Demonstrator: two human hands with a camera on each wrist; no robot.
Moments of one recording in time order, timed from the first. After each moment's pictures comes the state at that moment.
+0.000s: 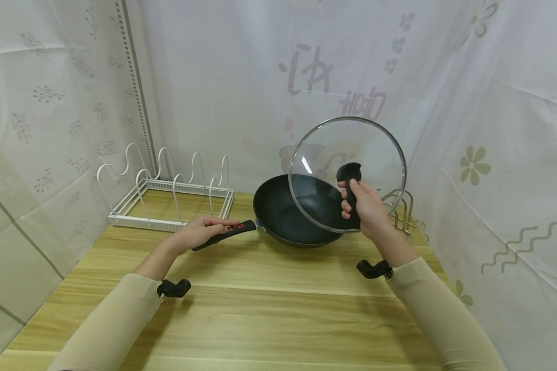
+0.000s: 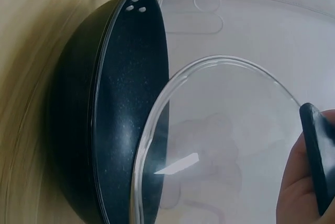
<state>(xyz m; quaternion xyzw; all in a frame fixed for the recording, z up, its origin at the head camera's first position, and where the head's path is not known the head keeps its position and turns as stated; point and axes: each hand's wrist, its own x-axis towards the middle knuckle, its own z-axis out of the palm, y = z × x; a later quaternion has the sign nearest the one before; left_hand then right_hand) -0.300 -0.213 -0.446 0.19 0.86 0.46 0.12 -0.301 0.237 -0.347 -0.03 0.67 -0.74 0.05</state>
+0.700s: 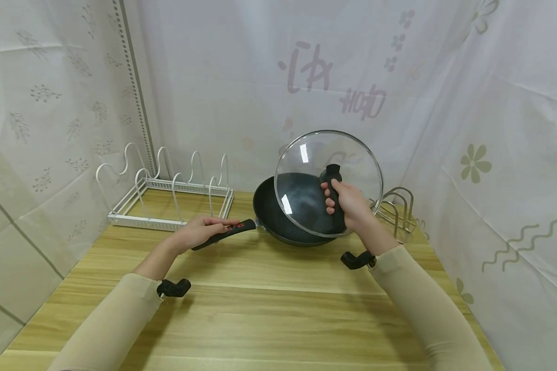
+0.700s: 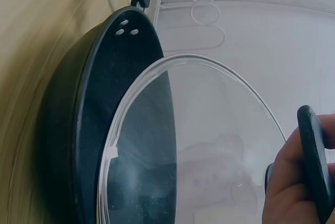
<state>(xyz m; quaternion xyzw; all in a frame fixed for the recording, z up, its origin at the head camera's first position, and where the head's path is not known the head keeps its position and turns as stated) -0.299 -0.213 -0.444 0.19 0.86 0.46 0.13 -0.322 0.207 -0.353 0.00 0.67 -0.73 0.11</state>
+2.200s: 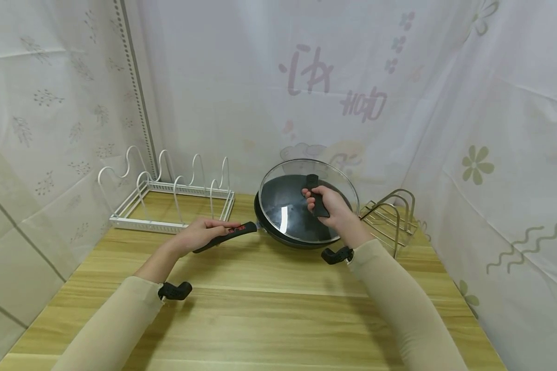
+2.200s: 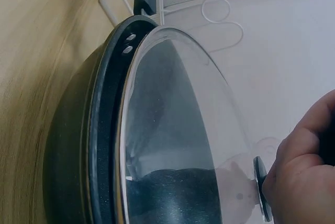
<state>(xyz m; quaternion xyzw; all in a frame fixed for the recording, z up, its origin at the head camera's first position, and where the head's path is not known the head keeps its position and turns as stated) -0.300 -0.212 -0.448 0.20 0.85 0.47 0.12 -0.359 0.172 -0.379 0.04 0.48 -0.85 0.22</state>
